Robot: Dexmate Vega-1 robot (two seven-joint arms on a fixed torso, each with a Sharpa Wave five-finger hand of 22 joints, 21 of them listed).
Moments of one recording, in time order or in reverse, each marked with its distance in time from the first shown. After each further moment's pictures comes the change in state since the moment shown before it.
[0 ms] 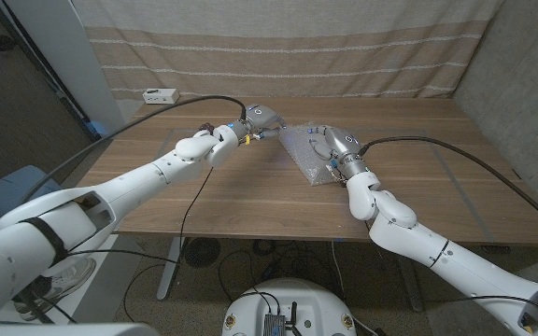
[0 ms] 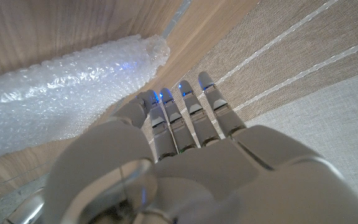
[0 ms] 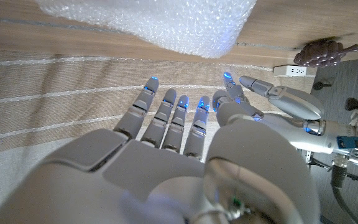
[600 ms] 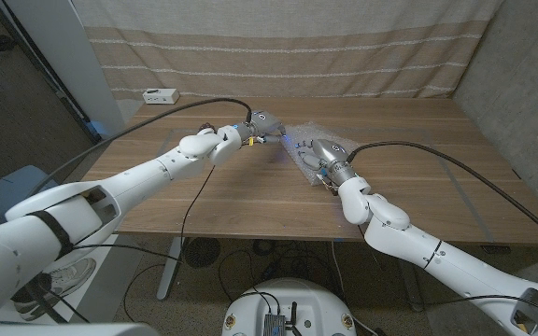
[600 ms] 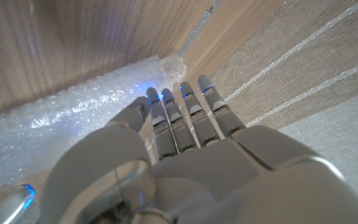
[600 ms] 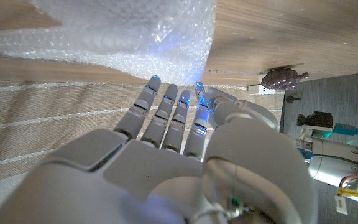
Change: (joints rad) left arm -0.043 -0.027 0.047 0.050 0.033 -0.038 -0.074; left_hand -0.083 0.004 0.009 0.045 -0.004 0.022 0.029 -0.008 -0.003 -0.007 0.018 -0.014 -0.005 -0.023 -0.001 0.000 0.001 -0.024 -0.005 -0.023 -0.005; right arm 0.024 0.012 -0.046 0.041 0.022 0.058 0.073; right_hand 0.021 -0.008 0.038 0.030 0.000 0.064 0.014 0.008 0.000 0.075 0.015 0.015 0.005 0.056 -0.005 0.034 0.015 0.038 -0.030 0.015 0.005
